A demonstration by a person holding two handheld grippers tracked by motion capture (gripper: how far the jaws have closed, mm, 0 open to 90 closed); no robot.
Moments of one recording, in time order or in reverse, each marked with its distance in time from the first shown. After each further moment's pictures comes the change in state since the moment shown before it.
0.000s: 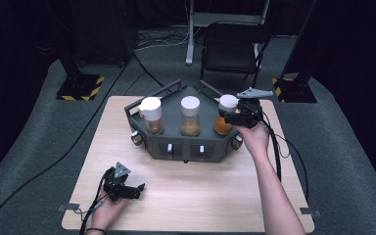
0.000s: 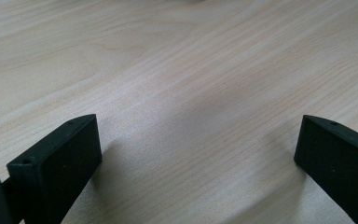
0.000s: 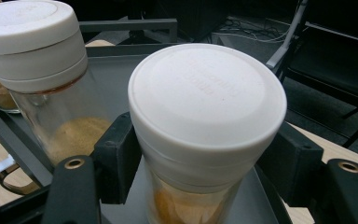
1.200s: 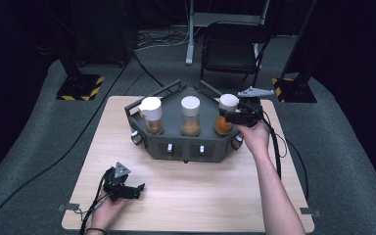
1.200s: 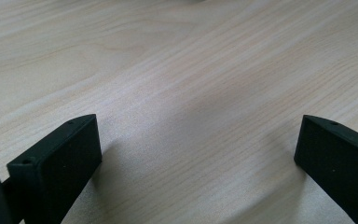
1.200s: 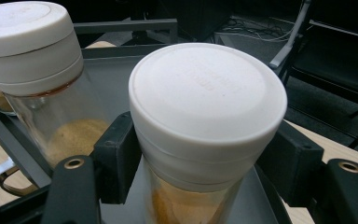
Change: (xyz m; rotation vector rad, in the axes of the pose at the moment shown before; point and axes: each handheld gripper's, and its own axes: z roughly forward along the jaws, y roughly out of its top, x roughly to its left) left arm 0.000 0.000 0.000 0.000 0.000 0.000; right arm -0.007 -0.001 0.004 -0.002 0.017 0.012
